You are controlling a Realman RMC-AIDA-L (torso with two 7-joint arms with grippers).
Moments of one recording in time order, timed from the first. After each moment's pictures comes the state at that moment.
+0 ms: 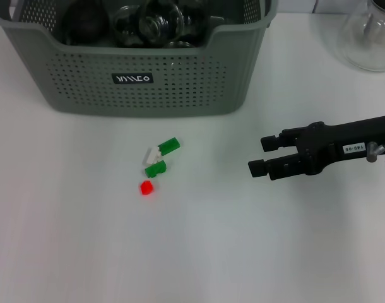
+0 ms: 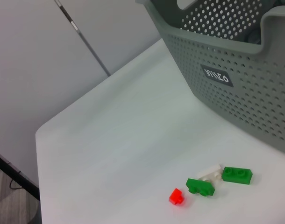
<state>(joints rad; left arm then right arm) -0.99 -2.09 0.89 0.91 2.63 1.02 -2.24 0.53 2.10 -0.98 -0.90 -2.07 -1.62 1.90</state>
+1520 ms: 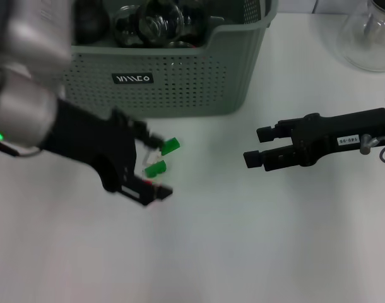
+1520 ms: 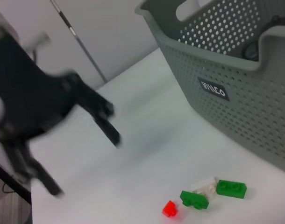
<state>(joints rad) -0.41 -2.17 1.14 1.59 2.27 1.85 -1.92 0.55 2.10 -0.97 -0.88 -2.07 -1.59 1.88</state>
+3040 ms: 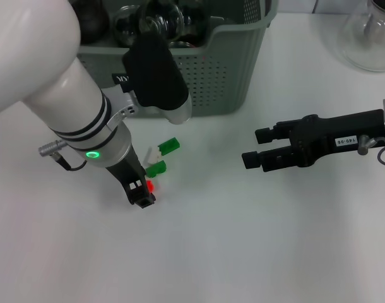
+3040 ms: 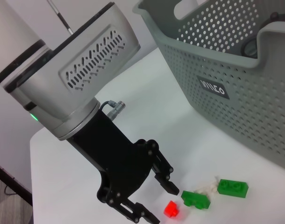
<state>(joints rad) -0.56 -2.17 1.68 1.34 2.75 1.51 -2.43 0.55 2.10 -0.97 -0.87 -2.07 -1.59 1.88</state>
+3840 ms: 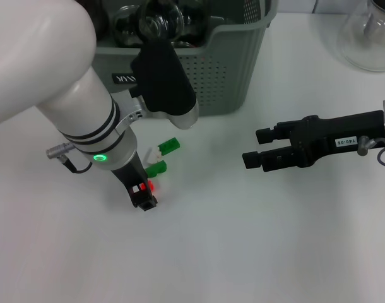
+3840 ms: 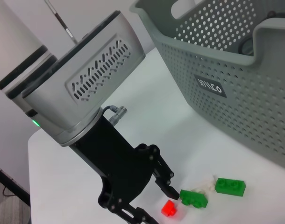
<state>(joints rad) -0.59 -2.17 1.72 1.29 2.75 1.48 -2.46 0.55 2.10 -0.97 -0.86 -2.07 -1.58 1.88</state>
